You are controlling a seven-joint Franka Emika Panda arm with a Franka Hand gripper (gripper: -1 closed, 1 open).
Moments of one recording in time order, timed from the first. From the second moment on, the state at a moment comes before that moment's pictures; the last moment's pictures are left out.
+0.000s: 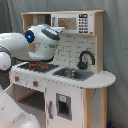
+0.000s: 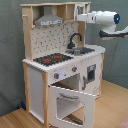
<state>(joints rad) -0.77 -0.60 0.81 -2.11 -0.76 3.44 -1.19</state>
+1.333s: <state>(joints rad) -0.67 -0.67 0.77 -2.19 -0.71 3.41 -1.19</state>
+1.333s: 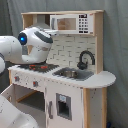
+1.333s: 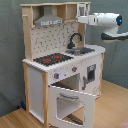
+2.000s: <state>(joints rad) -0.58 -0.77 0.86 -2.25 -0.62 3.31 -1.16</state>
